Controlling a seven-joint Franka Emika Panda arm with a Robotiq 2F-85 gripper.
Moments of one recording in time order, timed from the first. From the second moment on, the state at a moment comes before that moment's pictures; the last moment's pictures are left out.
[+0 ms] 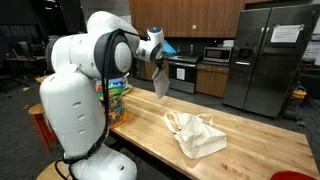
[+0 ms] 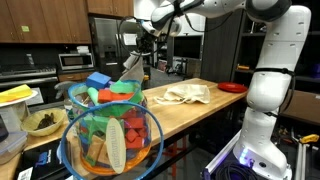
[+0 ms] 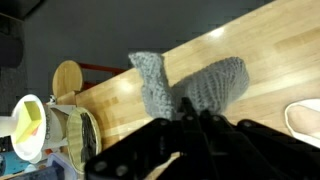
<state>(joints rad) 0.07 -0.04 0.13 -1.92 0.26 2.55 -2.60</state>
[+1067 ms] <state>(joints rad) 0.16 0.10 0.18 -2.00 0.26 2.61 -2.60</state>
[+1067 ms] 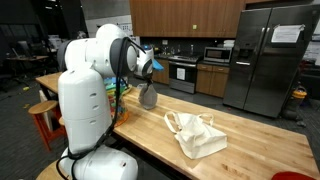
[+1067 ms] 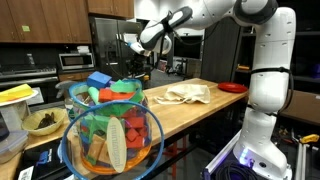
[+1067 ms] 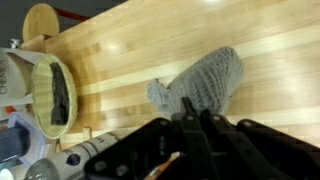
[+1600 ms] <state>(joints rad) -0.05 0.14 0.06 -2.28 0.39 2.68 -2.59</state>
